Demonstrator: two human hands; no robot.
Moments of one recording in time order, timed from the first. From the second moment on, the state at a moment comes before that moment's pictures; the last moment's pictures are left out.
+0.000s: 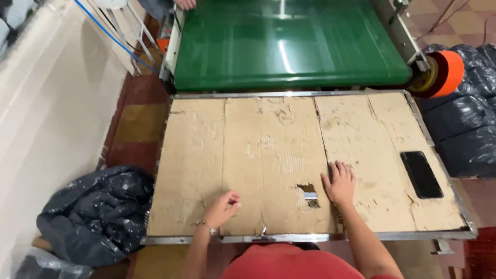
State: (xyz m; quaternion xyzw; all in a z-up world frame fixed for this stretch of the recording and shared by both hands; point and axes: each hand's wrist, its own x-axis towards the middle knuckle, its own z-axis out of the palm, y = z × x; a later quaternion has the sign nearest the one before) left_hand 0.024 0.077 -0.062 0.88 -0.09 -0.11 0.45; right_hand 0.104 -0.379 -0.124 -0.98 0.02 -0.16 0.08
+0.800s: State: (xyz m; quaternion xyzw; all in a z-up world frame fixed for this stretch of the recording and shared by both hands) left_hand 0.138 0.058 -0.136 0.91 -0.05 0.24 0.33; right_hand 0.112 -0.379 -0.132 -0.98 0.04 -0.16 0.09
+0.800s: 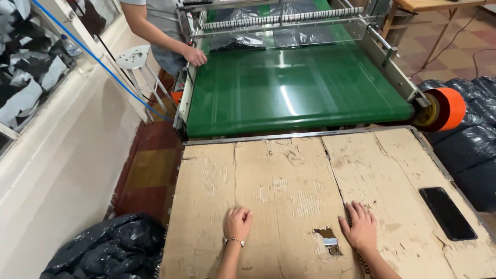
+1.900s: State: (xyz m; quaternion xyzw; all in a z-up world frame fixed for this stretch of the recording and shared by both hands) left_hand 0.152 0.044 -0.116 0.91 0.11 0.08 0.38; right_hand 0.158 -0.407 -0.145 -0.98 0.07 -0.11 0.14
